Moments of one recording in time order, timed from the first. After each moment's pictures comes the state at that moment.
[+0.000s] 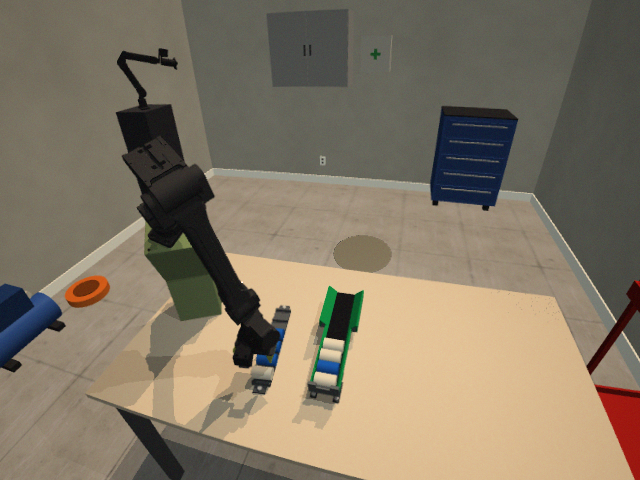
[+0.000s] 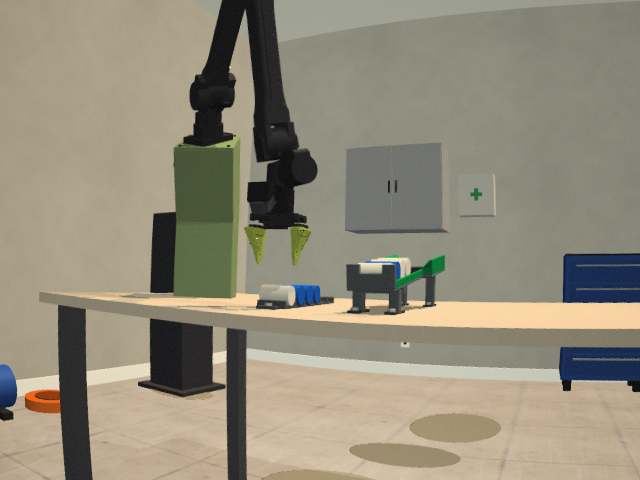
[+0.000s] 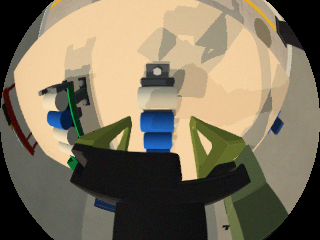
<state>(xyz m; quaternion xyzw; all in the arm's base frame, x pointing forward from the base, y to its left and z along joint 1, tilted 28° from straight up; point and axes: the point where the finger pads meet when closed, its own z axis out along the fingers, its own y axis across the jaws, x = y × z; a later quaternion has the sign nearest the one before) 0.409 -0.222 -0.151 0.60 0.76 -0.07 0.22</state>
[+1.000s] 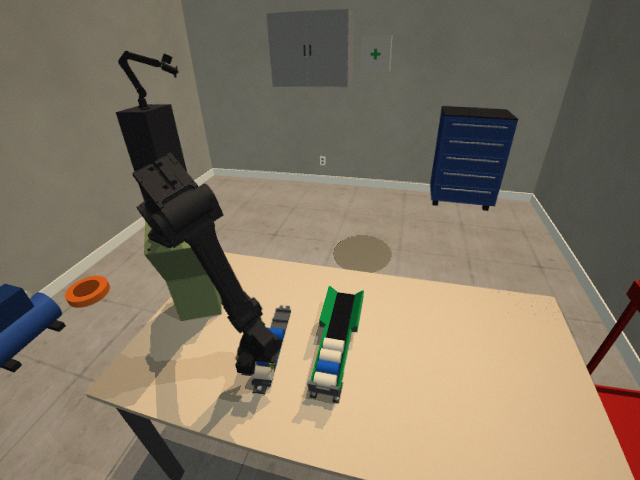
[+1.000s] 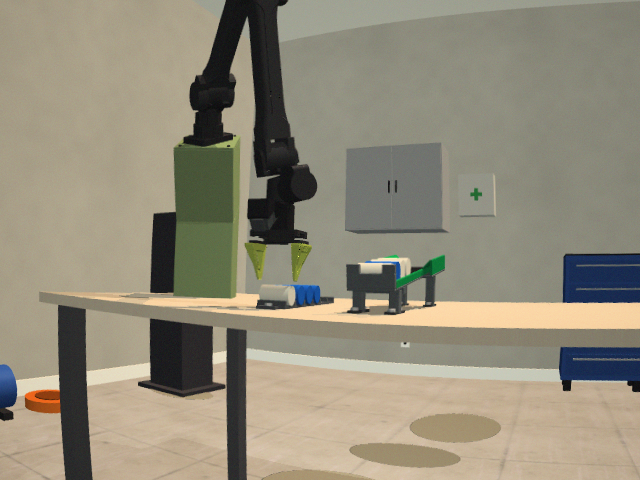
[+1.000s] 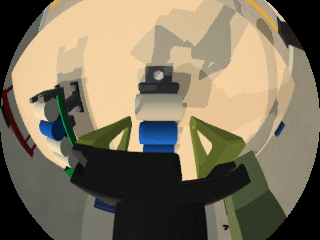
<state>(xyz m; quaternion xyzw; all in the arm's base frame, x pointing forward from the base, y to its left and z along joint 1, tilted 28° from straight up) 0.420 -0.234 -0.179 0.60 0.76 -0.07 0.22</state>
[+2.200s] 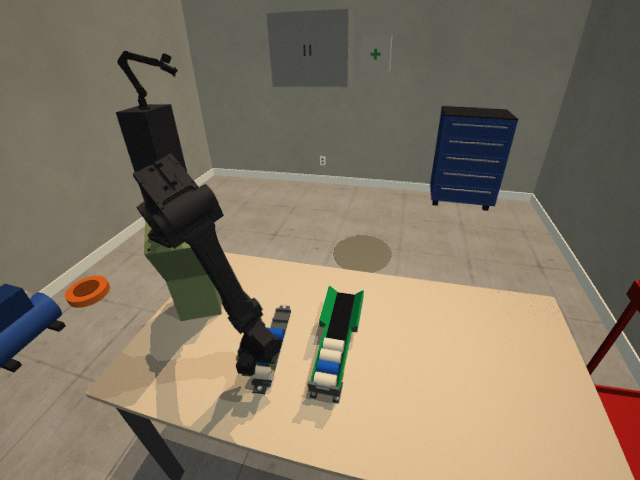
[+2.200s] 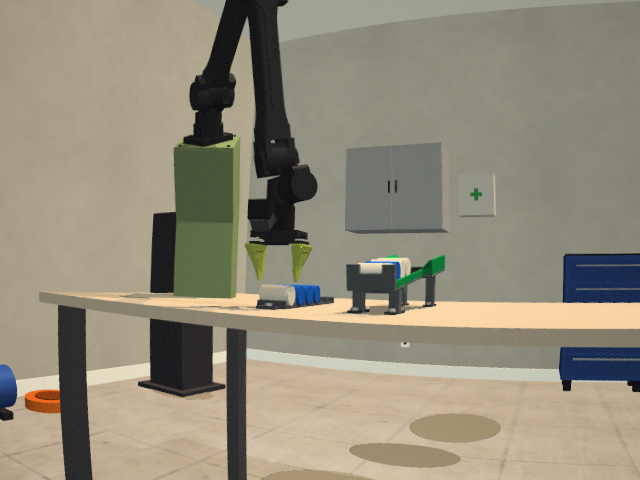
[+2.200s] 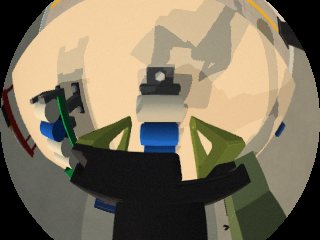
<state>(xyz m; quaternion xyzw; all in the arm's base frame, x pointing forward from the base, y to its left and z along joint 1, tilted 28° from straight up) 0.422 -0.235 -0.179 0.60 0.76 -0.07 0.23</state>
